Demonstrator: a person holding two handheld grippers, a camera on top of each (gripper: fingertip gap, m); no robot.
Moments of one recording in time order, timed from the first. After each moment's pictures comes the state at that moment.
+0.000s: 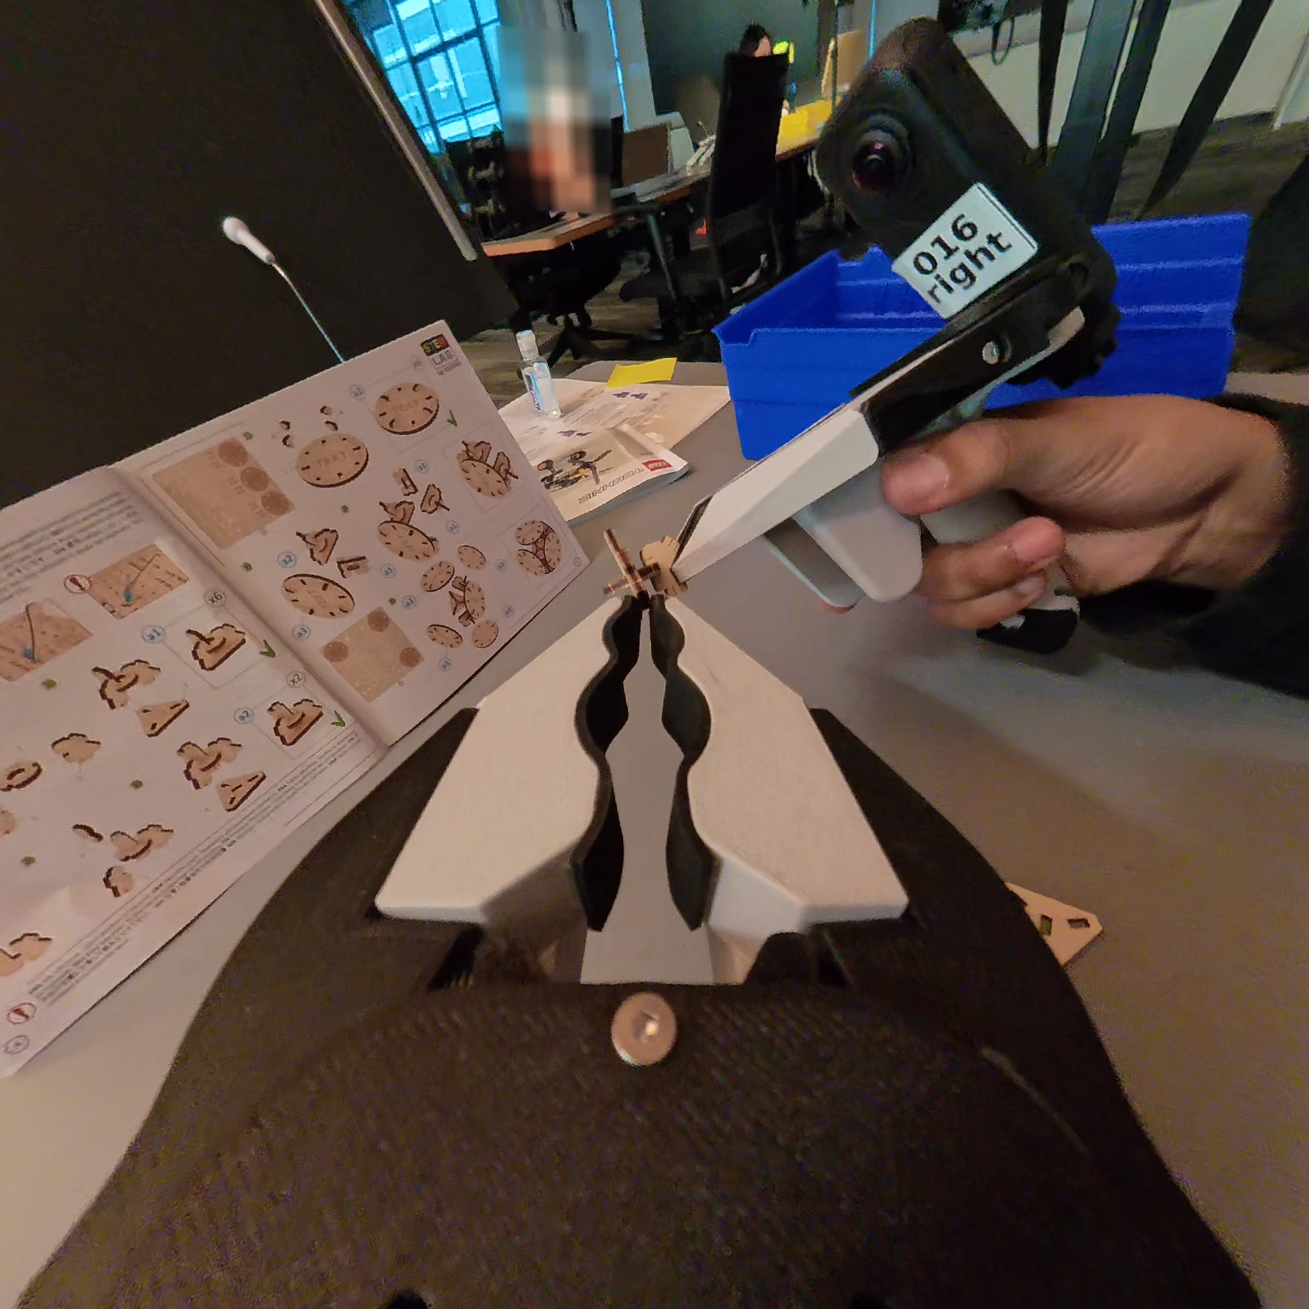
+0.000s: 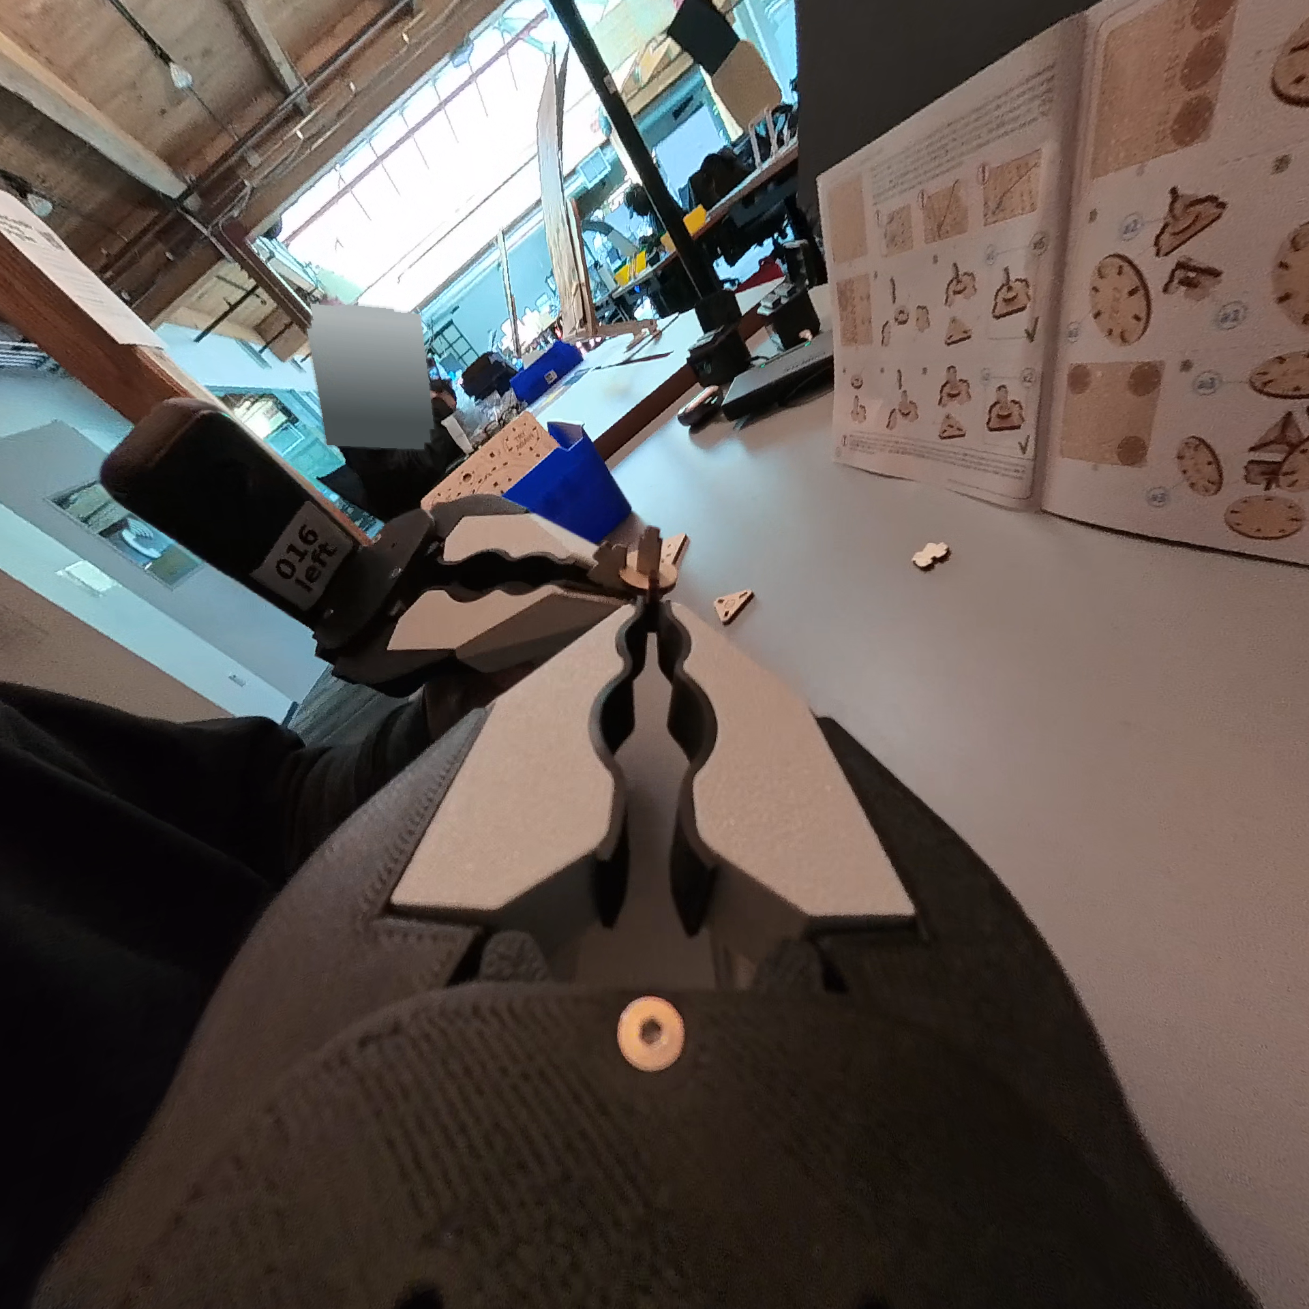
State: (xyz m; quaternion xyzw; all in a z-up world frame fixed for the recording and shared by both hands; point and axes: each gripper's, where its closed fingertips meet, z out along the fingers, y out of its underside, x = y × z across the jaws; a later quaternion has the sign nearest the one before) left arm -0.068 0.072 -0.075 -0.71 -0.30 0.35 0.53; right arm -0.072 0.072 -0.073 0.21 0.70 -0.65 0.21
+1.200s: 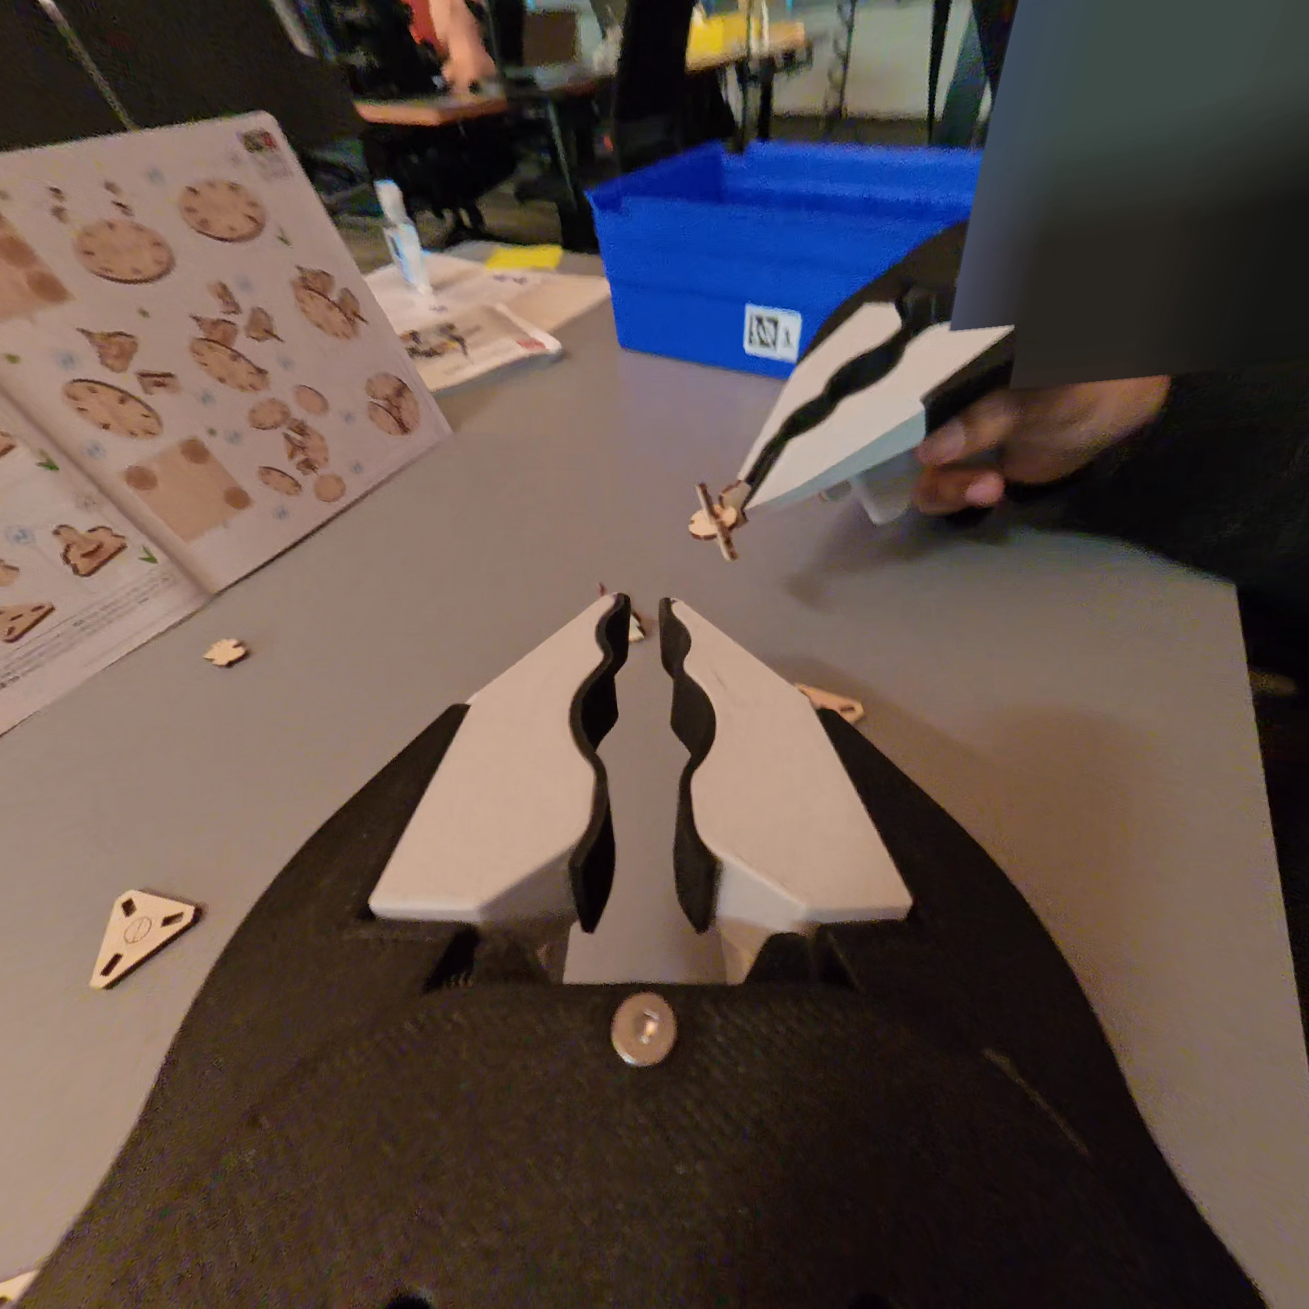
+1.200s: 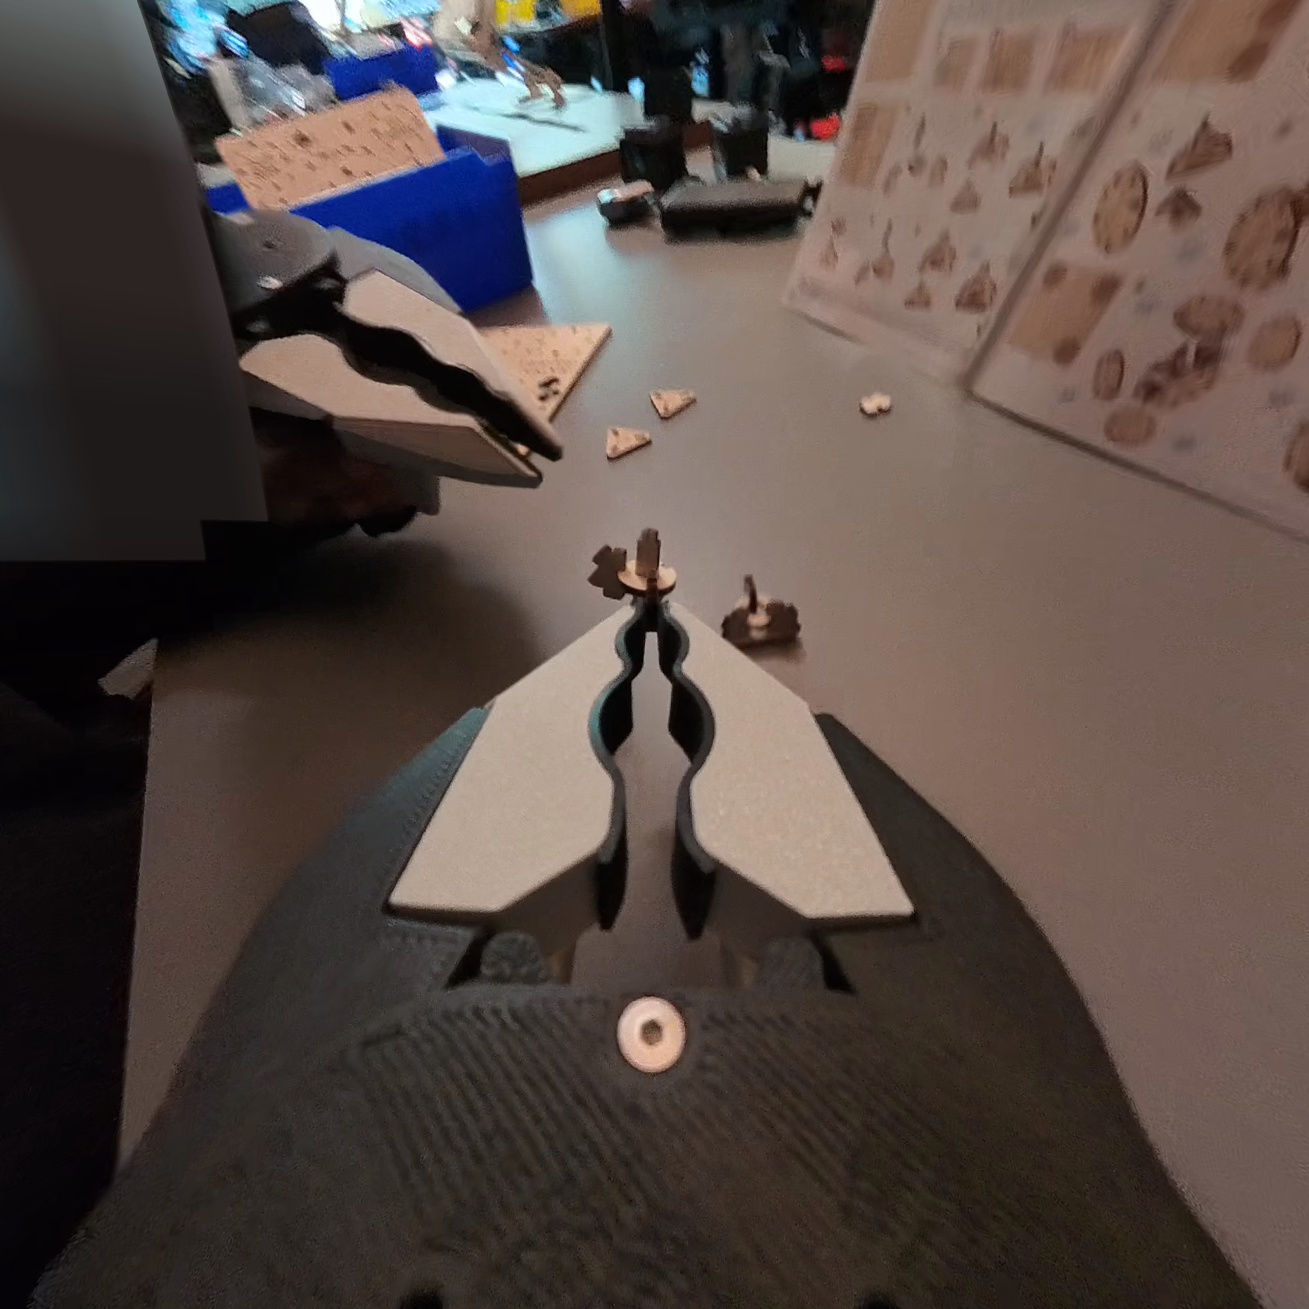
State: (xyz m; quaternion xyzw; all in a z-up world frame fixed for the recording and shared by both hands) left arm 0.006 0.076 -0.118 -0.74 -0.32 0.26 0.54; right arm -0.017 0.126 -0.130 0.11 0.80 -0.59 0.01
